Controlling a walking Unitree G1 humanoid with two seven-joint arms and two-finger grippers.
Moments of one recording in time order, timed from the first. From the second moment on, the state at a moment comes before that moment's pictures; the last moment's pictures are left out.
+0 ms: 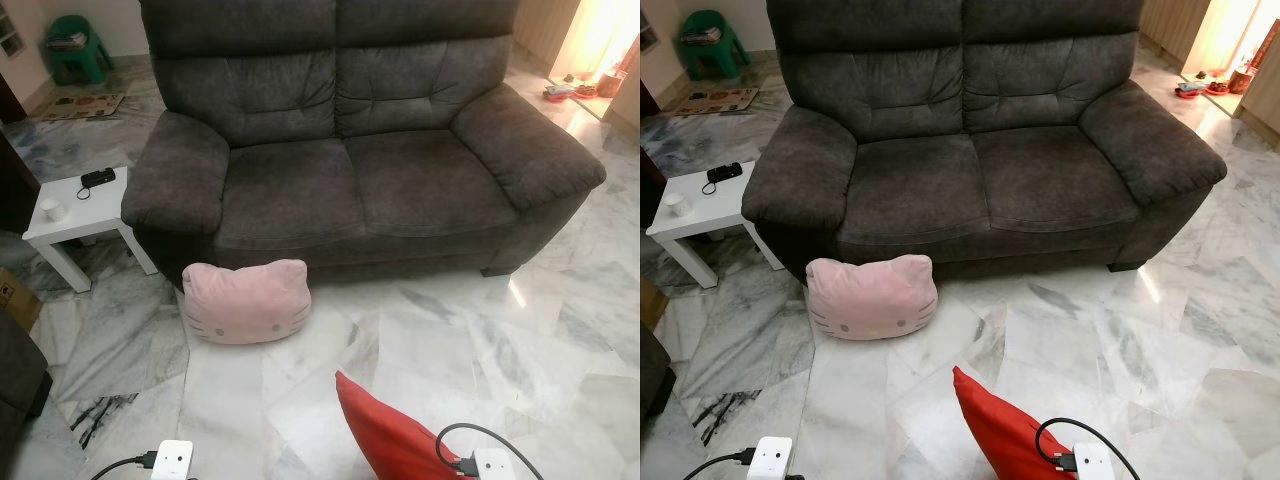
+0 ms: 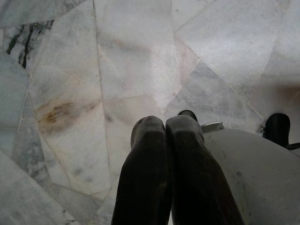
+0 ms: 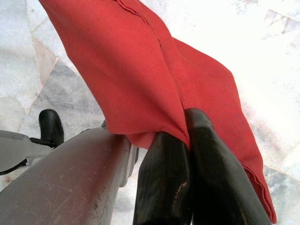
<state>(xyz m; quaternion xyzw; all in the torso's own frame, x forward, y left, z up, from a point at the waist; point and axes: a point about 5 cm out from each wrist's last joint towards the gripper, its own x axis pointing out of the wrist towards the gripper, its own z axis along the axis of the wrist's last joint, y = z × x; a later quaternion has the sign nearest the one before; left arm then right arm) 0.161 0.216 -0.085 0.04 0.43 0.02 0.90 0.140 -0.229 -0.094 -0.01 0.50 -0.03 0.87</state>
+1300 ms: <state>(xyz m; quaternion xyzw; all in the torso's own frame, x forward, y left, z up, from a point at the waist) 0.161 0.216 -0.085 0.04 0.43 0.02 0.90 0.140 -0.229 -0.094 -0.01 0.50 -0.03 0.87</state>
